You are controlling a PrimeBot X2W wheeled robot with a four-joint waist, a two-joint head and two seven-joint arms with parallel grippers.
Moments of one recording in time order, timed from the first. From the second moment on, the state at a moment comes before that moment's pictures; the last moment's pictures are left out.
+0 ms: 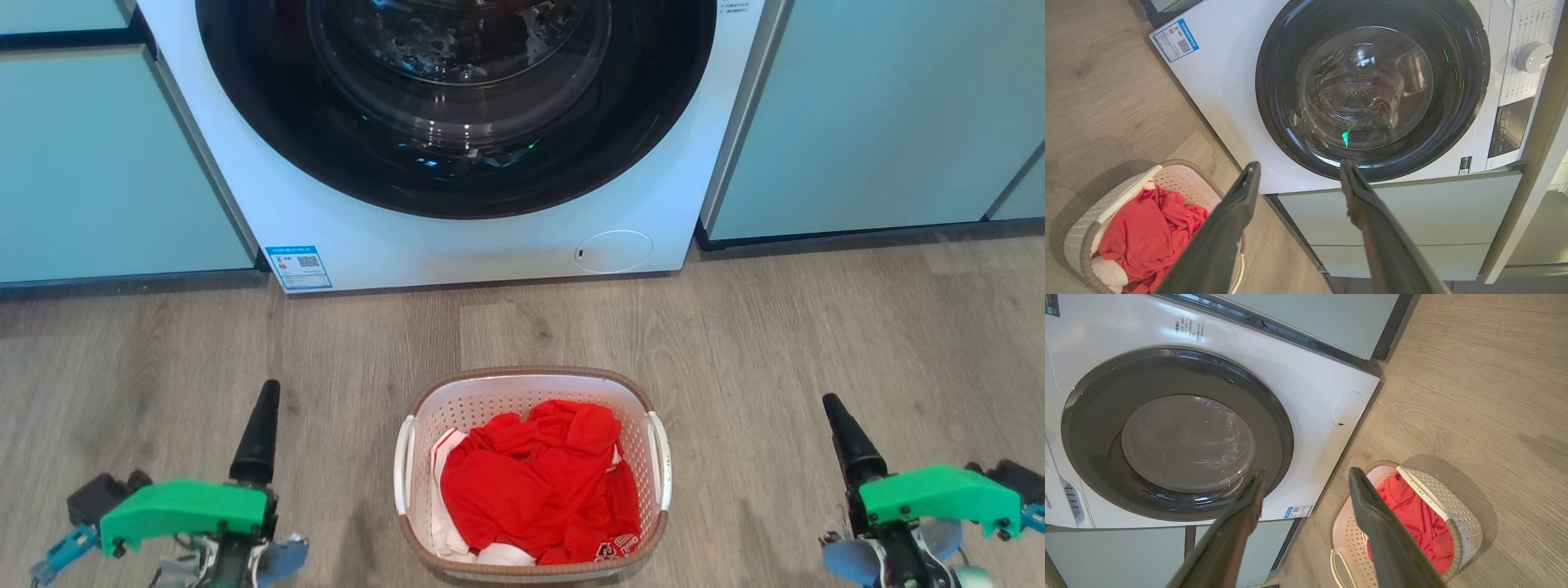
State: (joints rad) left arm 0.03 0.03 0.01 0.21 -1.31 -0.08 0.02; right arm 0.00 -0.03 -0.05 0.27 1.31 0.12 0.02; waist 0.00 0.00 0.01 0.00
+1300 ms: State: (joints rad) left arm 0.02 0.11 -0.20 0.11 -0.70 0.14 -0.09; right arm -0.02 -0.03 0.06 0.19 0.74 0.12 -0.09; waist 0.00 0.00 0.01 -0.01
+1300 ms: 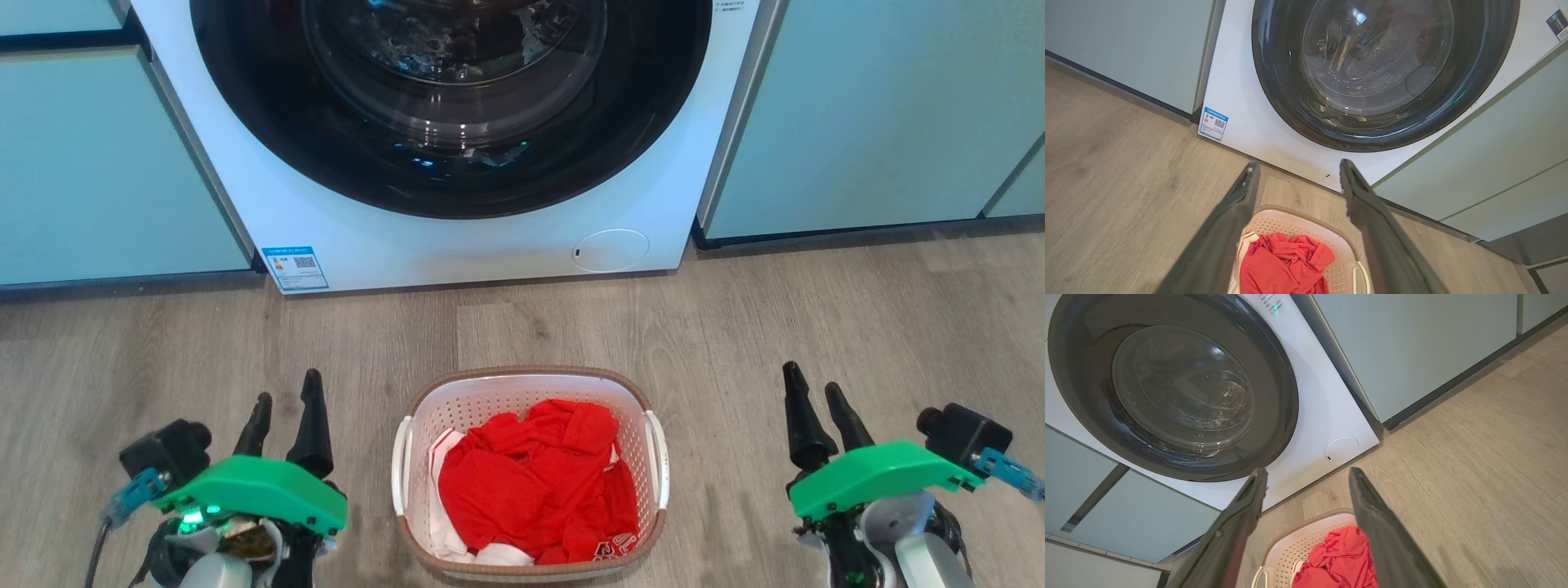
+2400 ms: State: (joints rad) left arm 0.06 0.12 -0.23 0.07 -0.34 0.19 -0.19; right arm -0.02 -0.04 0.13 0.14 0.36 0.12 -0.18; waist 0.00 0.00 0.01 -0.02
